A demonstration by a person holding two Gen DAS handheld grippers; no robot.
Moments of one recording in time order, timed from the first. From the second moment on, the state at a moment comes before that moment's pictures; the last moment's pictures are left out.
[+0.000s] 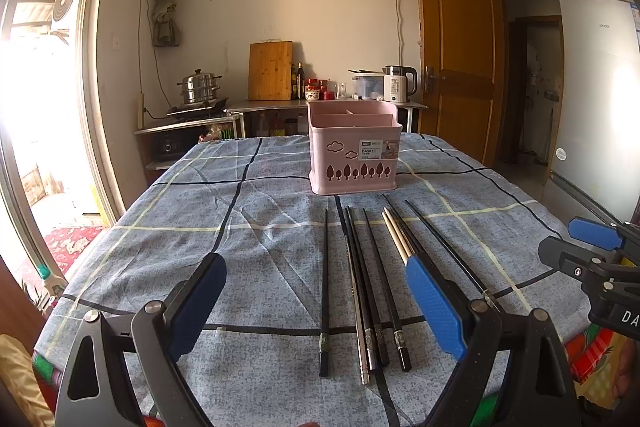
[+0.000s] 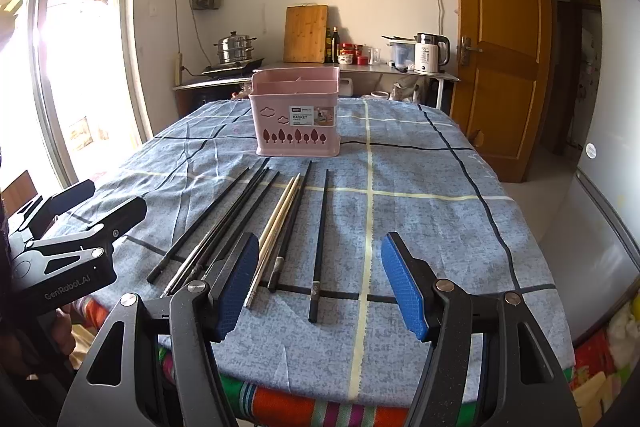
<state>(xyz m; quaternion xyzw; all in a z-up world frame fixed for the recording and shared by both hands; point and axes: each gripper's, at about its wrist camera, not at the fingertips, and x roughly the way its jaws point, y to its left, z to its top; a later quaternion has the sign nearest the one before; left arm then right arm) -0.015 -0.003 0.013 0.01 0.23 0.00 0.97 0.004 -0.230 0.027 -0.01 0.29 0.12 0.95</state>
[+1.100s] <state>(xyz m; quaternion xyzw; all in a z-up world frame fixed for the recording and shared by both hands) -0.022 -0.005 0.017 0.01 0.23 -0.02 0.97 0.002 -0.230 0.026 -0.01 0.29 0.13 0.95</state>
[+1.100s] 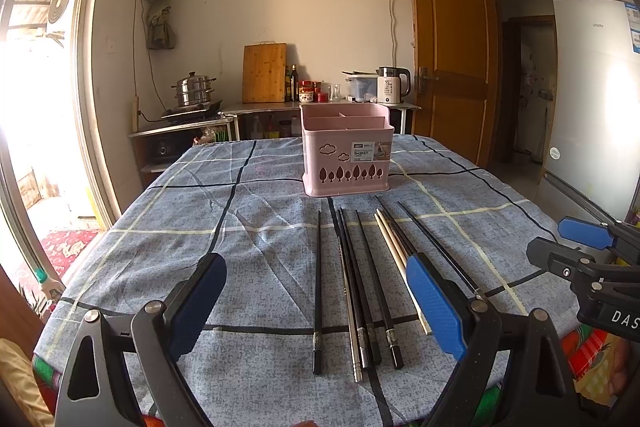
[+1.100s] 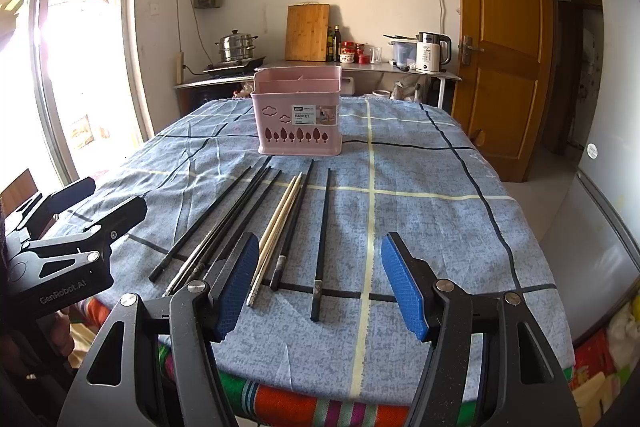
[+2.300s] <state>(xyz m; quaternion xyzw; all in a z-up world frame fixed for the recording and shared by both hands) -0.020 -0.003 0.011 0.00 0.24 -0.02 0.97 0.001 -0.229 0.024 -0.01 0.29 0.13 0.95</state>
